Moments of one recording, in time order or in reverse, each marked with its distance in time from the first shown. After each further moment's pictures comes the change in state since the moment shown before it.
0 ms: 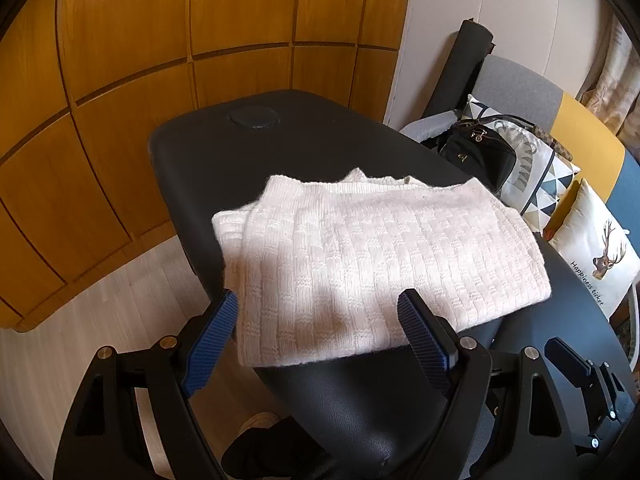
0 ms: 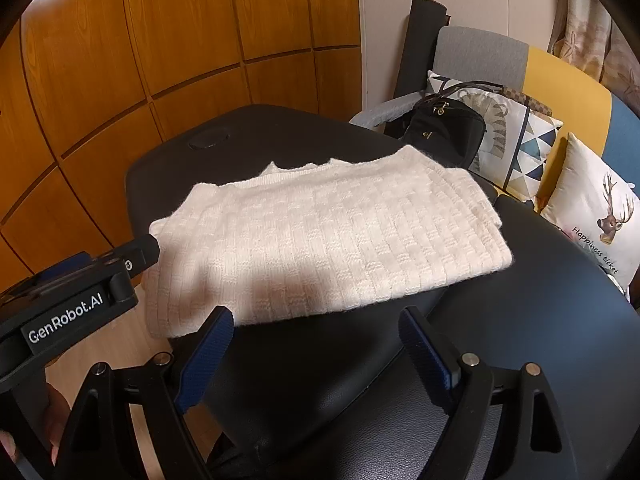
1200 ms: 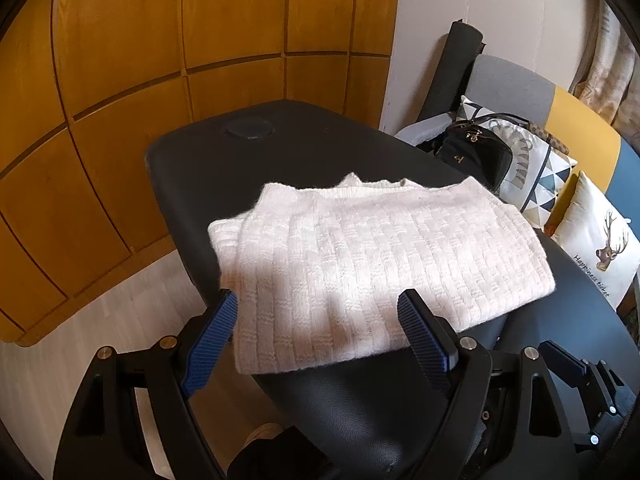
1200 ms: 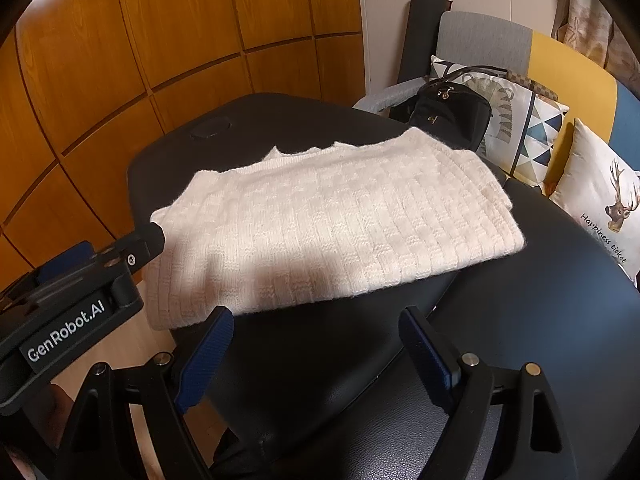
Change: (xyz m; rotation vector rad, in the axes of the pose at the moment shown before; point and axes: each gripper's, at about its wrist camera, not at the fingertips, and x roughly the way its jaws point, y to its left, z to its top) left arm 0.001 -0.007 -0.008 0.037 -0.043 0.002; right arm 0.012 -0.002 -0.006 0.032 0.040 0.015
